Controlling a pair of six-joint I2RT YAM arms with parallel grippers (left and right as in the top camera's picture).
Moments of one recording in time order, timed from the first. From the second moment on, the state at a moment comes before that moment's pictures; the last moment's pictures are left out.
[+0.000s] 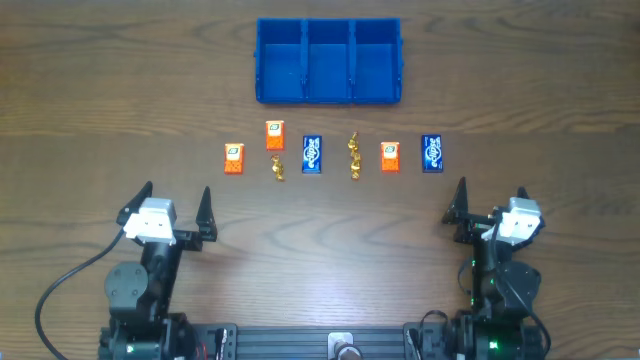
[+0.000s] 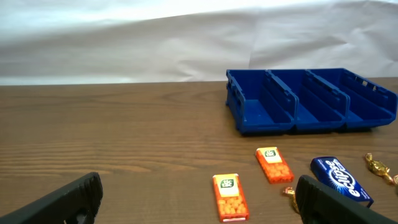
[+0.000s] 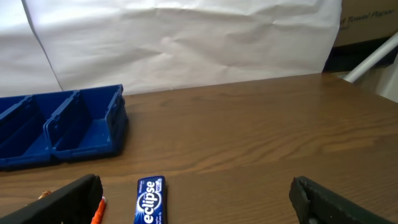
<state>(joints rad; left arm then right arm) -0.02 0.01 0.02 -0.11 0.12 -0.02 -0.08 0.01 0.01 -0.07 0.07 0.07</state>
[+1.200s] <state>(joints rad) -0.02 0.05 0.50 -0.62 0.07 -0.11 -0.08 0.01 0.01 -0.07 0.07 0.07</state>
